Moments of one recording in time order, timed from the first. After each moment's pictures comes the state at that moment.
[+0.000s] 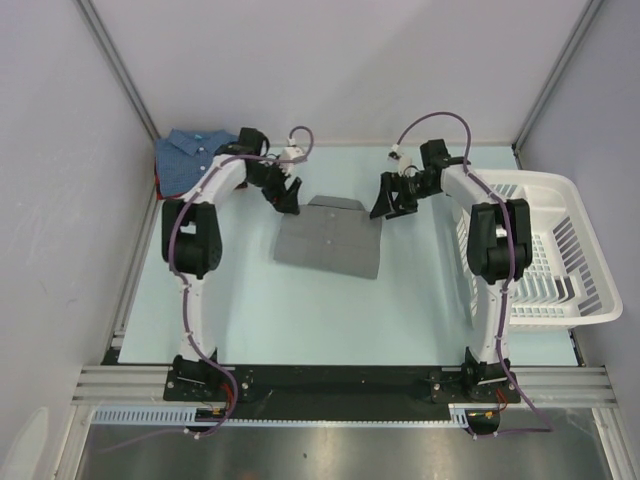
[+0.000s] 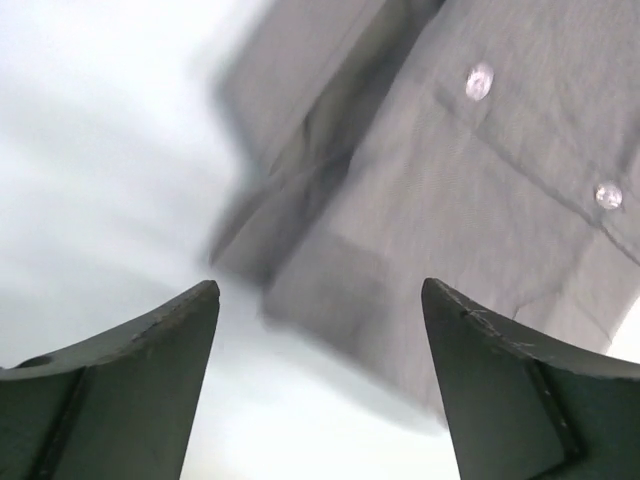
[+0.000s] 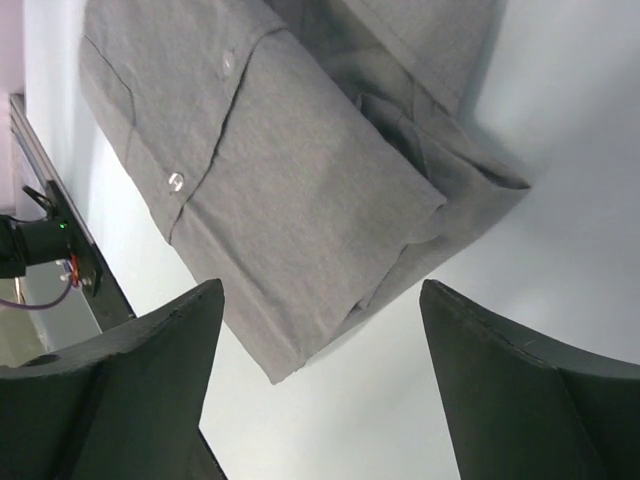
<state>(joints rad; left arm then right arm) -0.21 2.26 1.97 -0.86 0.68 0.69 0.15 2.14 1.72 -0.72 -0.84 -0.09</state>
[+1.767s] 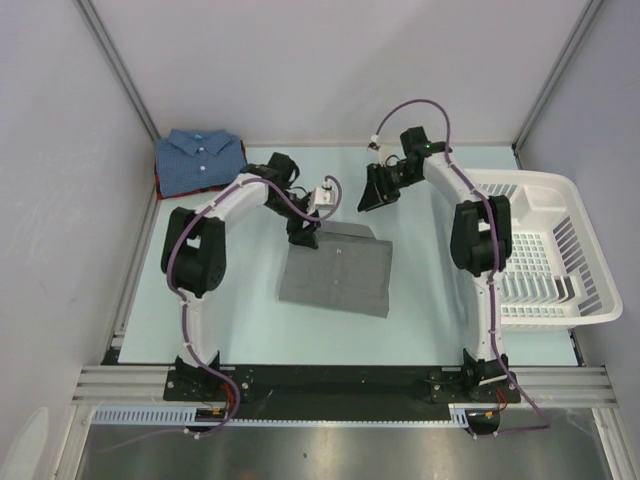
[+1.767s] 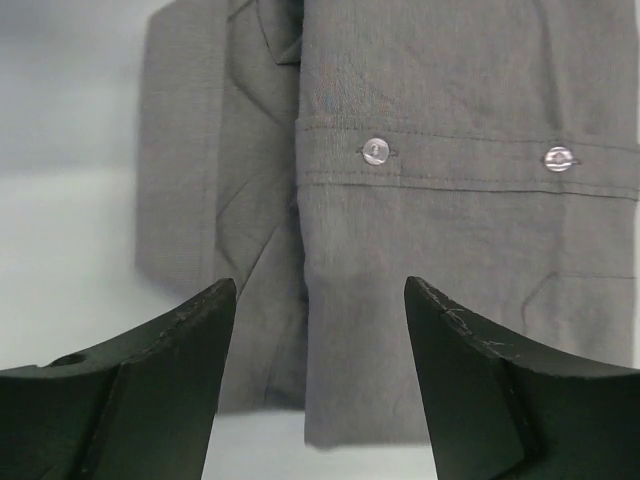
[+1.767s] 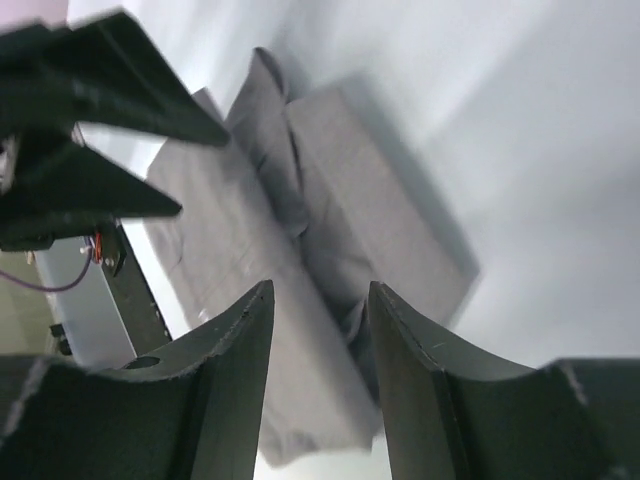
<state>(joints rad) -0.36 2.03 1.64 -0.90 0.84 1.12 0.23 2.26 2.00 -0.90 -0.90 -0.15</state>
